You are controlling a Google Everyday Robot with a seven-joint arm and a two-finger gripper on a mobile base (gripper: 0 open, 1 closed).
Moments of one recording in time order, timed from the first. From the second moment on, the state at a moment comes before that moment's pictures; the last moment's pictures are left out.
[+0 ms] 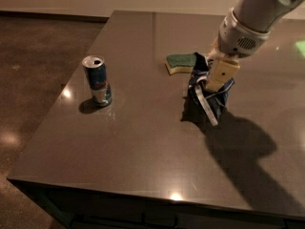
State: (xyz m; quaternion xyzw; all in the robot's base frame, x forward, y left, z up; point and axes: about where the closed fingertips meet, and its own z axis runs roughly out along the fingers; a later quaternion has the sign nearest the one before) arm 0.545 -0.156 0.924 -0.65 0.74 0.04 0.16
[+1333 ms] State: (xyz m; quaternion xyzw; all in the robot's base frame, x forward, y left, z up) arm 0.654 -0.184 0.915 -0.61 0.77 0.04 0.20
